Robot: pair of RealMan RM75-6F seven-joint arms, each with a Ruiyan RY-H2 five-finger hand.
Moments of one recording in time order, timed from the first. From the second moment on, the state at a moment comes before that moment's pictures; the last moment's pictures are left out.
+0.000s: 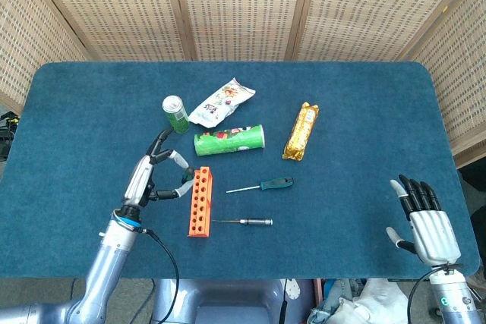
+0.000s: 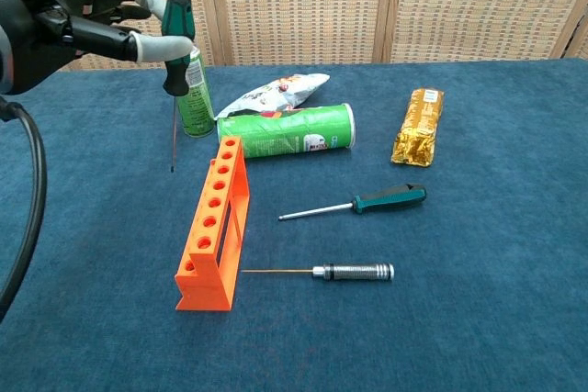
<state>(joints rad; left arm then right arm) -0.51 -1.53 -0.36 -2.03 1.04 1.24 0.01 0.11 -1.17 0.04 -1.63 -1.55 1.45 -0.10</state>
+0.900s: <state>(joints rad) -0.59 -1.56 -0.41 -1.94 1.01 1.16 -0.09 0.12 -1.18 0.04 -1.62 -1.54 1.44 -0.09</state>
